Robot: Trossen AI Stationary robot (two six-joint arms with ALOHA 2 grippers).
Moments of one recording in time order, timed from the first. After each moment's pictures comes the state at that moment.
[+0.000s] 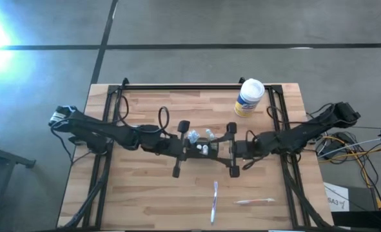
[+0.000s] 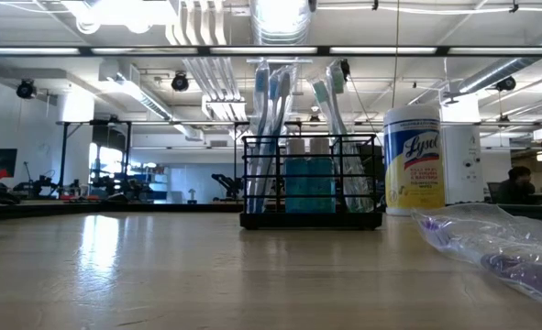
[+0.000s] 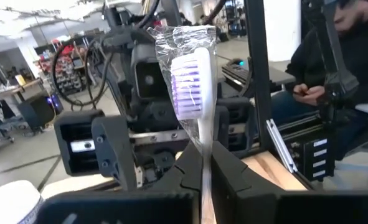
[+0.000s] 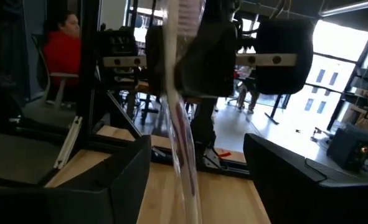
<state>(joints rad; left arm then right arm) -0.25 1.44 1.21 0.25 -0.09 0.22 0.35 1.25 0.77 0.55 0.31 -0.19</state>
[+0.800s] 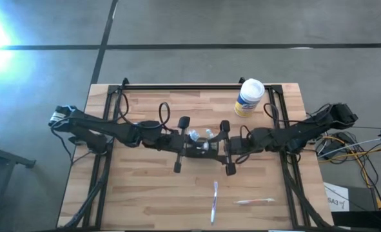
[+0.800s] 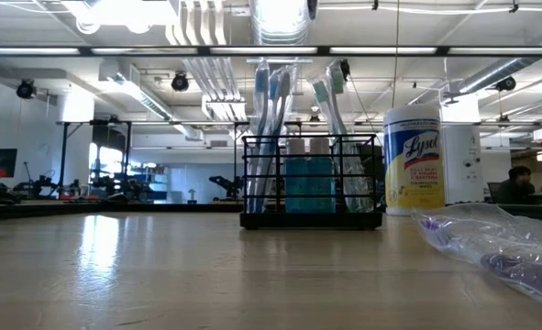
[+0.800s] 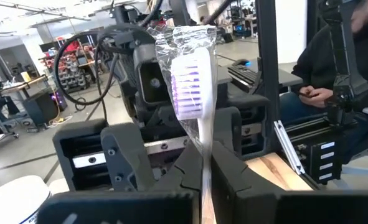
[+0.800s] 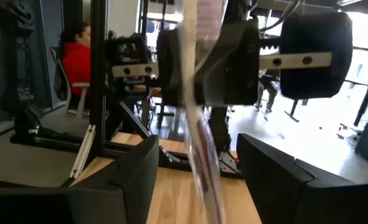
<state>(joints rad) -0.21 1.43 1.21 0.25 -0.07 0.20 0.28 1.31 0.81 0.56 0.18 -0.11</state>
